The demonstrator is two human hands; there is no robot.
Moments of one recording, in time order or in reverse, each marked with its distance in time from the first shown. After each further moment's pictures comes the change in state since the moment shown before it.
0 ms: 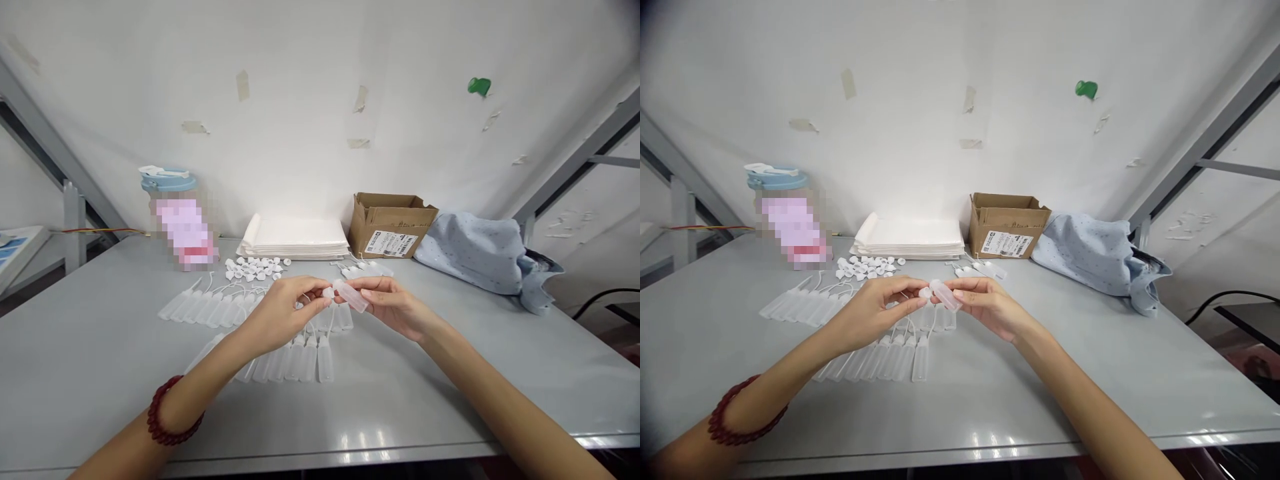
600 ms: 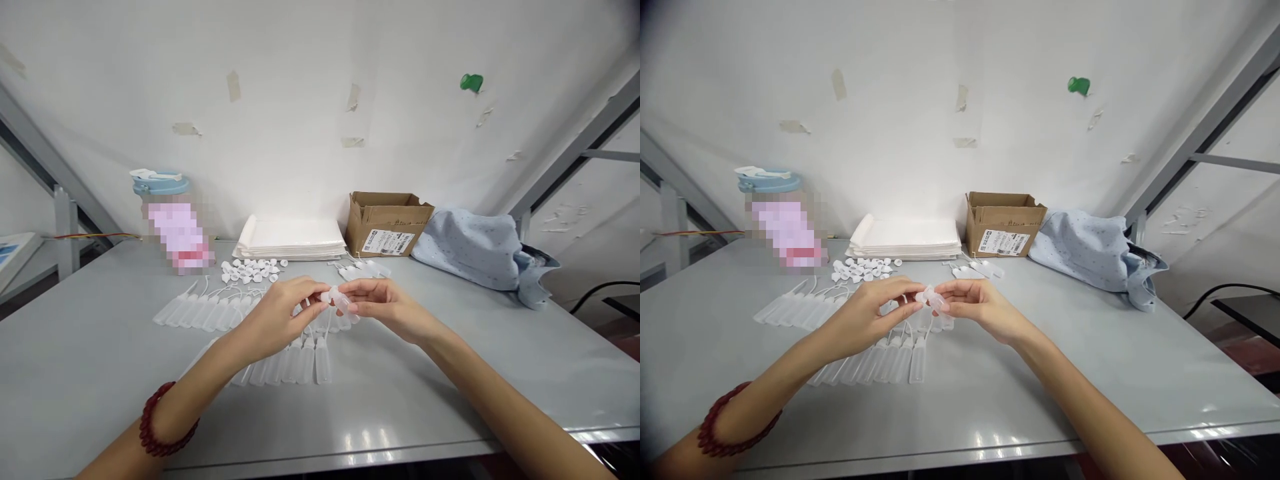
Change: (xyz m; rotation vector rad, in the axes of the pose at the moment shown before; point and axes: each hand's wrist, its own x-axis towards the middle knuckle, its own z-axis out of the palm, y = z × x) left_hand -0.002 -0.004 -0.001 0.154 -0.024 0.149; right_hand -0.003 -0.005 0.011 -0.174 0.068 0.008
